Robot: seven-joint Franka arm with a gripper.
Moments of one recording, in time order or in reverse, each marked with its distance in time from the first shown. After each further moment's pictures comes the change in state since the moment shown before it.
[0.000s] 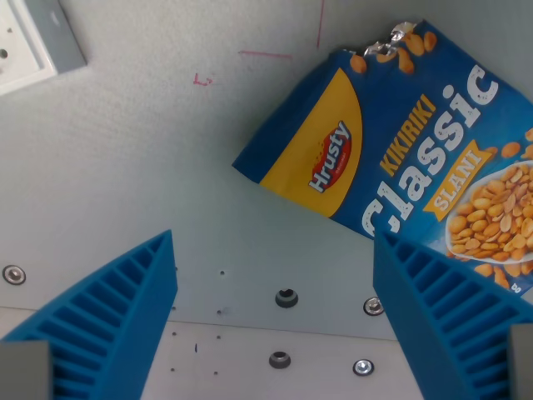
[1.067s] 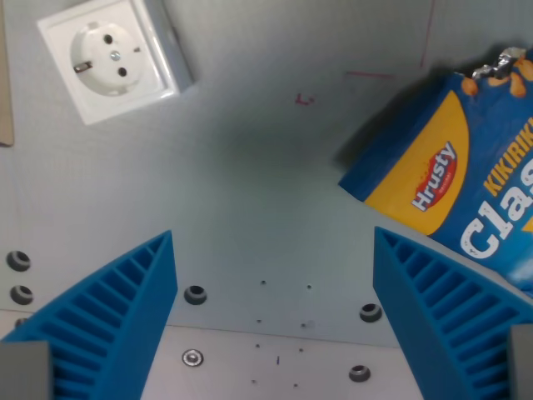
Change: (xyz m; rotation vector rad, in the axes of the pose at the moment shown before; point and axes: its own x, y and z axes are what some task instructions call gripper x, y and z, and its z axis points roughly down) arm 0.015 -0.073 -0.002 -0.001 0.006 -0.016
